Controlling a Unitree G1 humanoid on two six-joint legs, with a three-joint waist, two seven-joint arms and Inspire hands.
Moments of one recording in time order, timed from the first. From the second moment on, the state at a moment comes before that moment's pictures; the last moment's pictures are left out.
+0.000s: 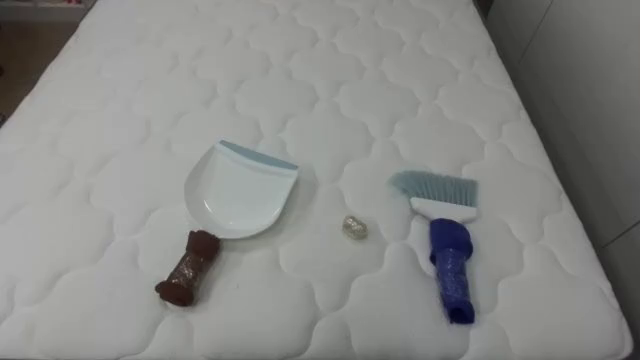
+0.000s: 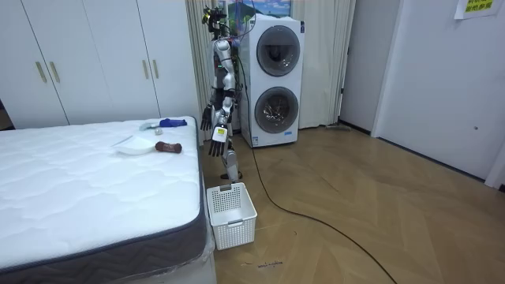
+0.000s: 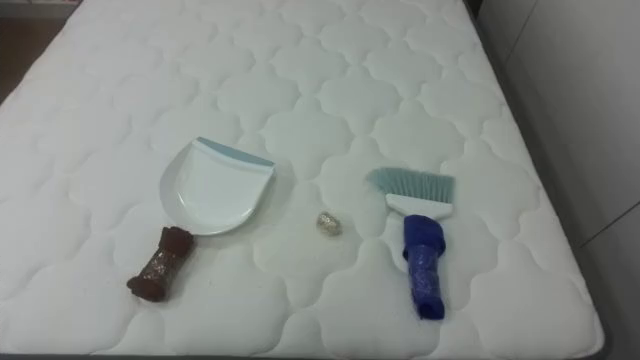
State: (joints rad) left arm 0.19 0.17 0.09 1.12 0.15 -0.11 0.14; right arm 0.05 -0.22 0.08 1.27 0.07 -0.10 0.08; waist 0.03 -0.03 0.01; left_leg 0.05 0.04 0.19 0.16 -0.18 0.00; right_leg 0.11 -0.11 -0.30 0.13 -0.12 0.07
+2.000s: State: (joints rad) left arm 0.11 0.19 -0.05 0.17 0.27 -0.28 0.56; right arm 0.04 -0.21 0.10 1.27 0.04 -0.15 0.11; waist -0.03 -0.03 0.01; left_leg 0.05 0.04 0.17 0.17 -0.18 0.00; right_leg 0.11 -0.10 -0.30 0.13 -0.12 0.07
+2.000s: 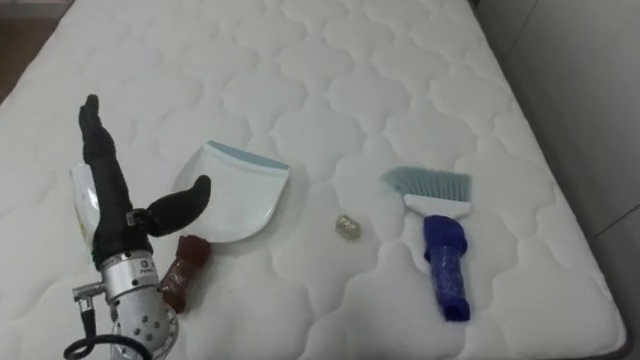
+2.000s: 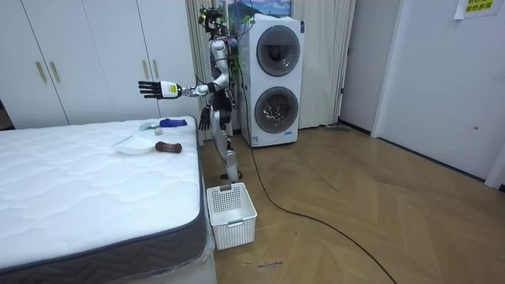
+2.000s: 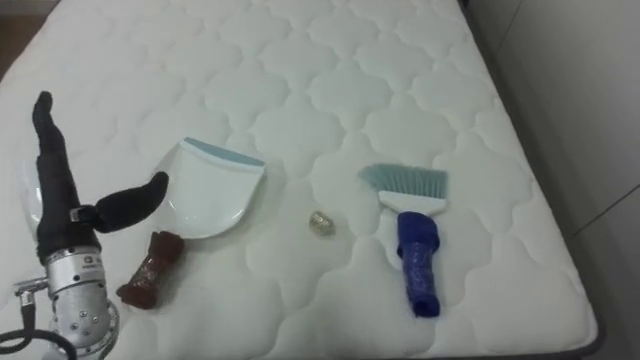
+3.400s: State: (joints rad) left arm -0.12 0.20 -0.02 0.72 0.23 -0.24 0.59; right arm -0.02 -0.22 0.17 1.24 0.04 -0.11 0.07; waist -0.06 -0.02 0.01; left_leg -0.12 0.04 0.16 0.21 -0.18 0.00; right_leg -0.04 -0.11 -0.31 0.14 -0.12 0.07
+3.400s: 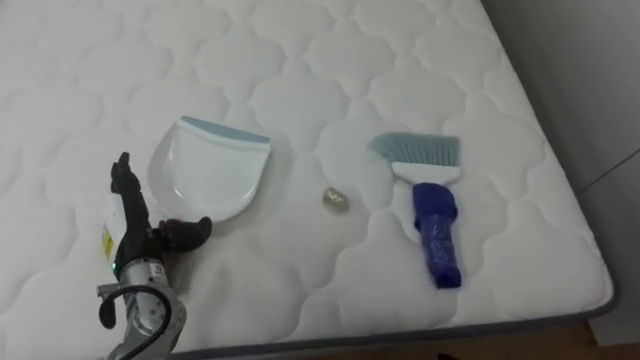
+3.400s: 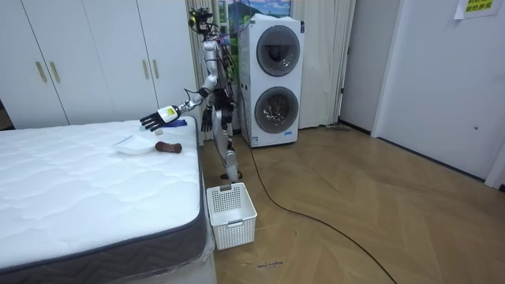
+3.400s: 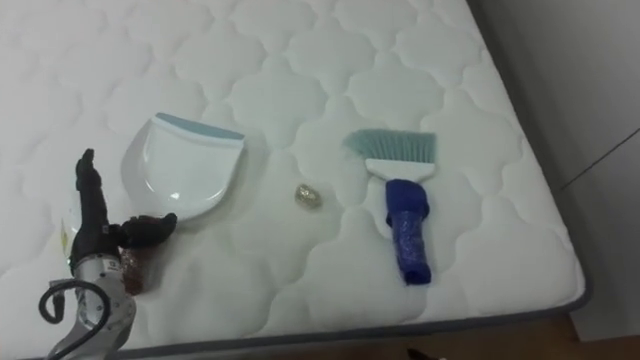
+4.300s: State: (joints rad) left arm -0.19 0.20 -0.05 0.95 0.19 -0.24 0.59; right arm -0.12 -0.22 0.25 1.32 0.03 -0.08 0.06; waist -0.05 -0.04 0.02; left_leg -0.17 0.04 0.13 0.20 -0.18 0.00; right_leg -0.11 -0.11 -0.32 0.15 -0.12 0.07
